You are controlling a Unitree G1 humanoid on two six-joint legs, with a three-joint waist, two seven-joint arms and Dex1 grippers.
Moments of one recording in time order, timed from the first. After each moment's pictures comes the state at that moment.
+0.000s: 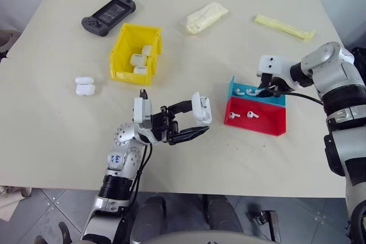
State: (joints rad) left arm -0.35 0.13 -0.06 0.04 -0.60 -0.03 -1.19; right arm -1.16 -0.71 0.34 0.95 -0.36 0.14 1.33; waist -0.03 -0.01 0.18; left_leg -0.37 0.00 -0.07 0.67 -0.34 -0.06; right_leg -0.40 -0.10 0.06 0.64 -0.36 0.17
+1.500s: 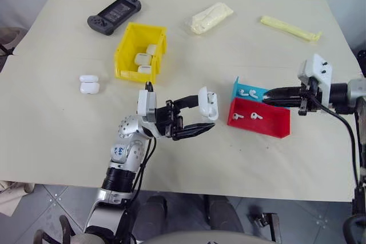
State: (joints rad) left arm -0.43 0.12 -0.07 0.07 -0.60 0.01 -1.22; right arm -0.48 -0.81 -0.26 -0.09 0.32 0.64 1.32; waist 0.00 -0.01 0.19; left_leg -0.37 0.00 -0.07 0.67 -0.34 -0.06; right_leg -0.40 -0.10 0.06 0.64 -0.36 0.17
